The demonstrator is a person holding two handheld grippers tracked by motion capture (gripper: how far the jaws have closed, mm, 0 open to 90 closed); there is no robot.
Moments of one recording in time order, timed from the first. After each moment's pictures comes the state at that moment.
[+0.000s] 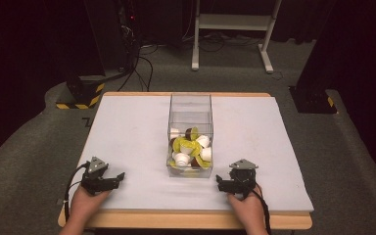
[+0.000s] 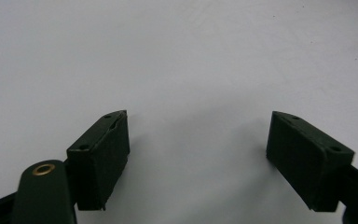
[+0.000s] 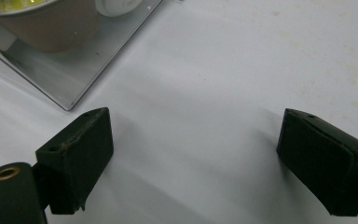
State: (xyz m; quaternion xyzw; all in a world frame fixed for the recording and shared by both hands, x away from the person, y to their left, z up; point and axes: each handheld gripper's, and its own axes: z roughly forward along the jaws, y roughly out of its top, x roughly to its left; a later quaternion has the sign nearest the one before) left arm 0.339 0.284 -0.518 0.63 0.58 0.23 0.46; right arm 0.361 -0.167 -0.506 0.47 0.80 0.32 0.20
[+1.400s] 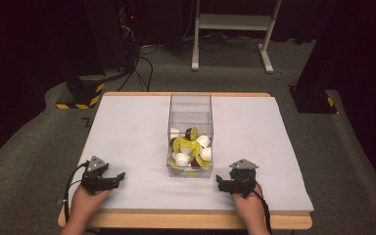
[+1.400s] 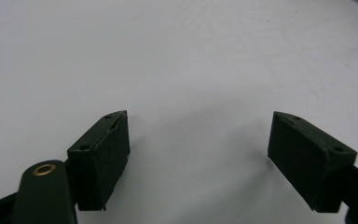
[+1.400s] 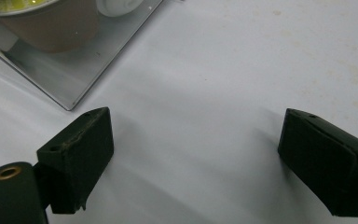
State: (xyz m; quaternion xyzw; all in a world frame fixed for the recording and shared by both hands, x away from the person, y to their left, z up) left arm 0.341 0.283 -0.516 0.63 0.58 0.22 0.47; right arm 0.362 -0.168 -0.506 0.47 0.80 0.32 0.20
